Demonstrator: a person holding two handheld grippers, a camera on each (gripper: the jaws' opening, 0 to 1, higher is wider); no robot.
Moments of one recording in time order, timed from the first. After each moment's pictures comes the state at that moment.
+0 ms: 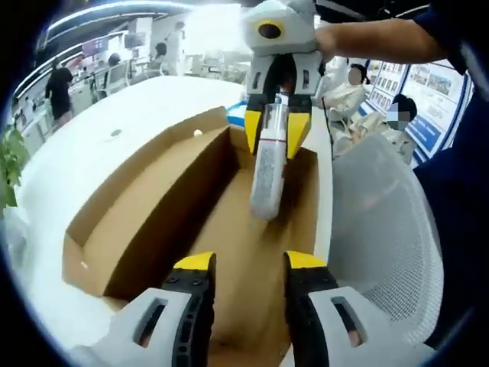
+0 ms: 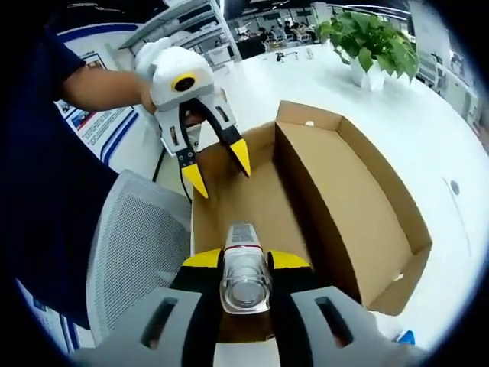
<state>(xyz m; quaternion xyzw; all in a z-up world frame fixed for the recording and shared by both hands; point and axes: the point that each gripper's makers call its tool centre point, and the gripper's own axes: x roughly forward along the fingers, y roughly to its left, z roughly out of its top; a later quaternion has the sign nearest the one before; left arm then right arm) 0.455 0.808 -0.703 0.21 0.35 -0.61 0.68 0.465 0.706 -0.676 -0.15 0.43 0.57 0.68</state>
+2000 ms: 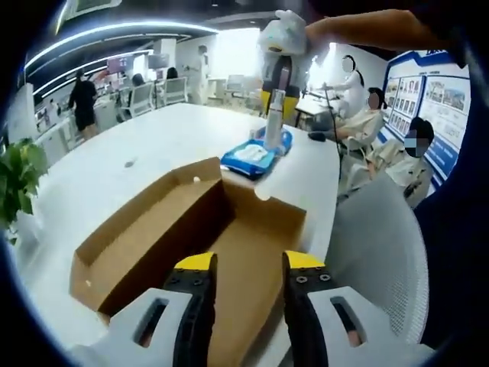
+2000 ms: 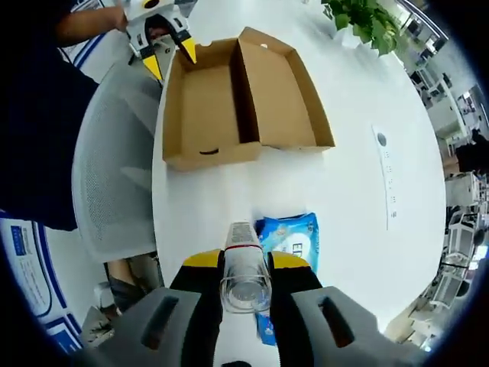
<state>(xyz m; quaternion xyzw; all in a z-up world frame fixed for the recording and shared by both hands) 0.440 0.740 -0.651 0.14 0.30 -0.58 0.75 0.477 0.493 -0.627 -0.38 0.52 0.46 0.61</state>
